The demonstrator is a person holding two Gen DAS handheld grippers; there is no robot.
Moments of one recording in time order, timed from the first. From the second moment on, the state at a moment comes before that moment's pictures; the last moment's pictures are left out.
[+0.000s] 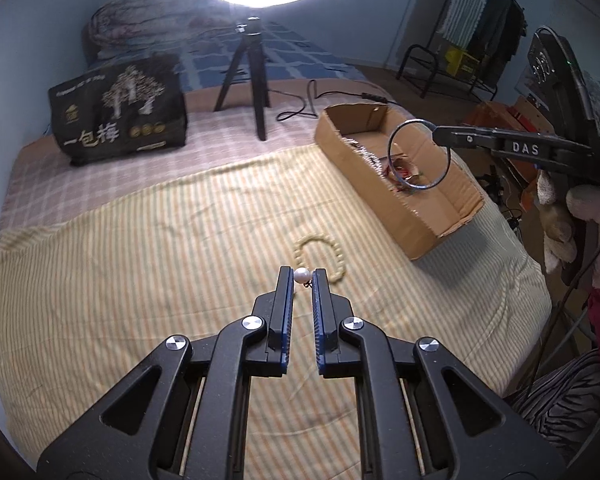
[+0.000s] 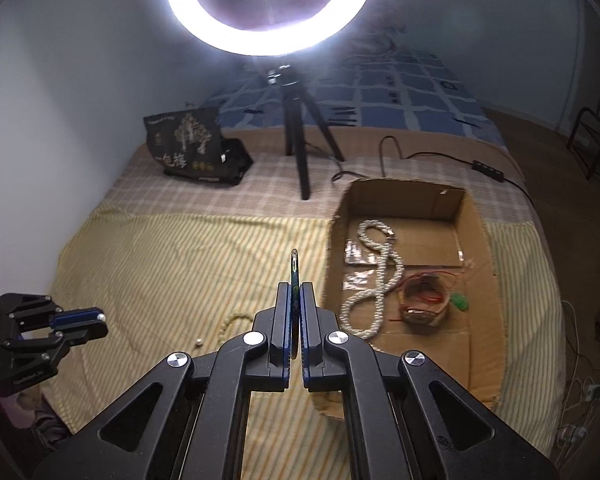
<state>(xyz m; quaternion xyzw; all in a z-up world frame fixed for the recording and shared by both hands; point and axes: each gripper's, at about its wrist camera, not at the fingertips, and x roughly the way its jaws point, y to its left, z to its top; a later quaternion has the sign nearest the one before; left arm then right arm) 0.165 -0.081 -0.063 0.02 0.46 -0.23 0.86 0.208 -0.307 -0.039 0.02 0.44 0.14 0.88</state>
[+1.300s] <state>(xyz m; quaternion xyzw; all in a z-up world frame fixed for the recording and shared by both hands) 0.201 -0.242 -0.086 0.03 0.46 -0.32 0.83 0.224 -0.422 -0.068 0.04 0.46 0.06 0.89</state>
